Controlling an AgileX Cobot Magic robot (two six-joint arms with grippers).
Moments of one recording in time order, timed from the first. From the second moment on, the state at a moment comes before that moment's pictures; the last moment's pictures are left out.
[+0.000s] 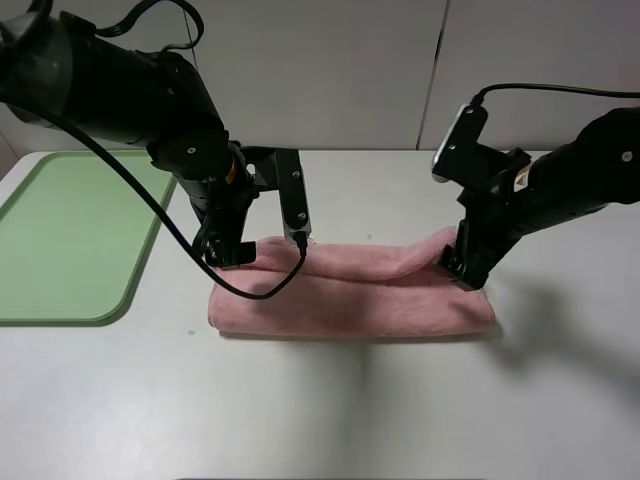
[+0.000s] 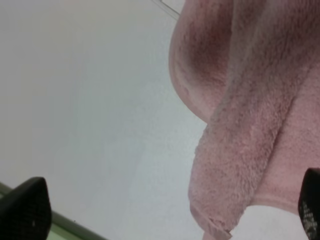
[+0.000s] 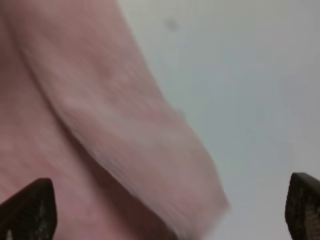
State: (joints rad) left arm -0.69 1.88 -1.13 0.62 0.49 0.30; right arm 0.40 1.56 -0.71 0.03 0.18 -0.79
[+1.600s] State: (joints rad) left arm -0.69 1.88 -1.13 0.62 0.49 0.30; right arm 0.51 1.88 -0.71 0.03 -0.34 -0.87
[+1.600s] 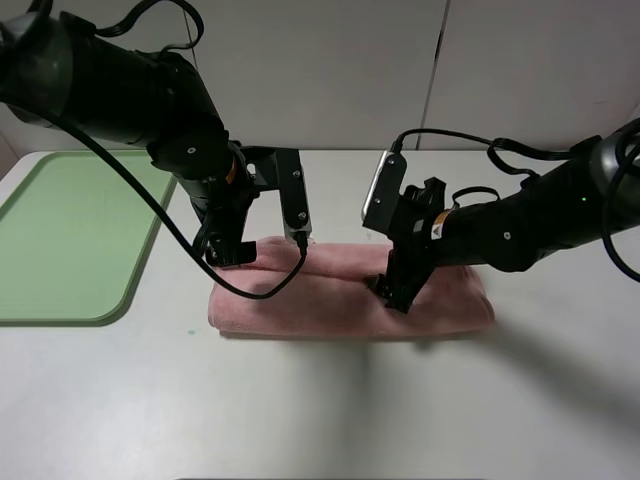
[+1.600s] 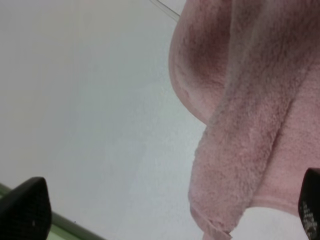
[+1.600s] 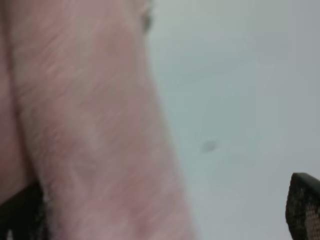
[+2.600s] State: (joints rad) left arm -0.69 1.88 -1.13 0.62 0.43 0.30; right arm 0.47 1.88 -0.71 0.66 -0.78 -1.36
